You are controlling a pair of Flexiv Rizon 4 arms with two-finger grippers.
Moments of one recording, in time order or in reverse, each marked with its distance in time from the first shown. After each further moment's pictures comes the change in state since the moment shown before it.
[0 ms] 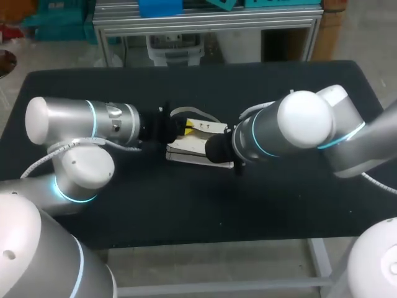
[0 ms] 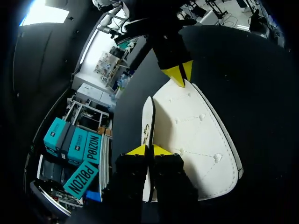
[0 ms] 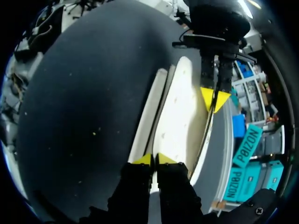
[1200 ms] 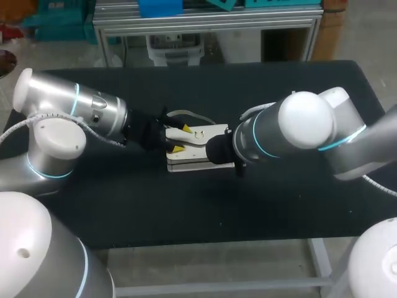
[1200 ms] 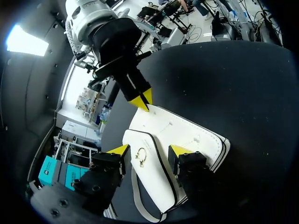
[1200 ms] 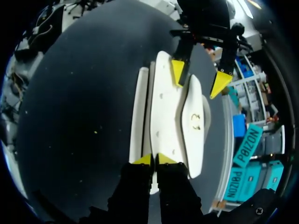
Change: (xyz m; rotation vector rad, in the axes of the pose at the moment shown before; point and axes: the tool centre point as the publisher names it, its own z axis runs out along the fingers) left arm 0.036 -0.022 -0.018 0.262 0.159 0.251; right arm 0.002 -0.002 0.000 0.002 0.002 -0.001
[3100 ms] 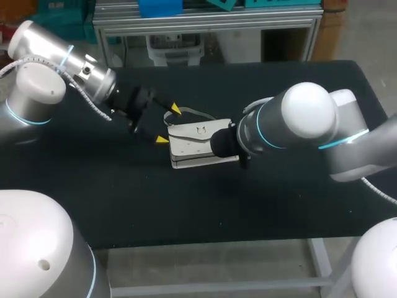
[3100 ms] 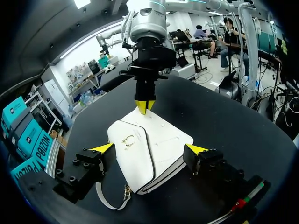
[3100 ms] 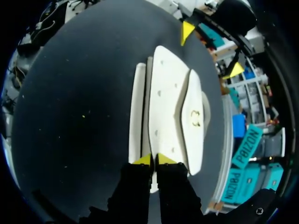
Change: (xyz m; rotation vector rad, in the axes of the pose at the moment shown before) left arm -0.007 0.021 -0.042 0.154 0.227 -0.541; right arm -0.016 -0.017 0.007 0.008 0.004 -0.031
